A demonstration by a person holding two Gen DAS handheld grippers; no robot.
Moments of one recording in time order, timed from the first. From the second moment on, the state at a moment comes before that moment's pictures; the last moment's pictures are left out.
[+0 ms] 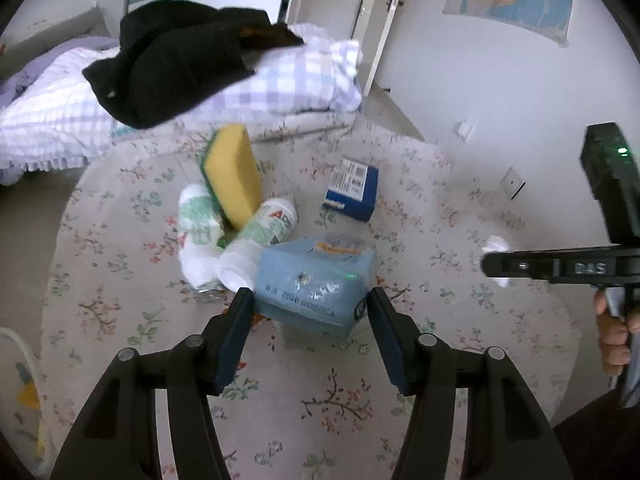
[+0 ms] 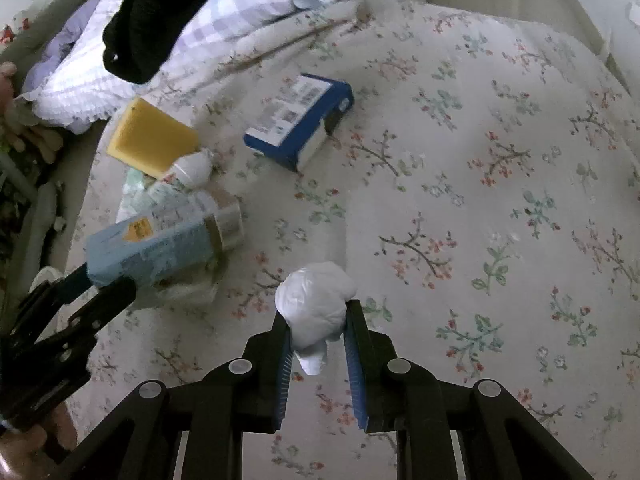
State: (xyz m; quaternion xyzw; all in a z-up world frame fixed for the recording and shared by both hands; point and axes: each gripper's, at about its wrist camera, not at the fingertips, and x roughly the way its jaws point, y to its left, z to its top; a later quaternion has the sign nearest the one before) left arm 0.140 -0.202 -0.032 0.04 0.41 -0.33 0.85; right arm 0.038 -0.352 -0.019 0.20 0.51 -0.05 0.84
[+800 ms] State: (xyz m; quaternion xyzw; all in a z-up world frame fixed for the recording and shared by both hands) left arm 0.116 0.003 0.018 -0.05 0.39 -0.21 0.90; right arm 0.083 -0.225 0.007 0.17 0.49 0.02 0.85
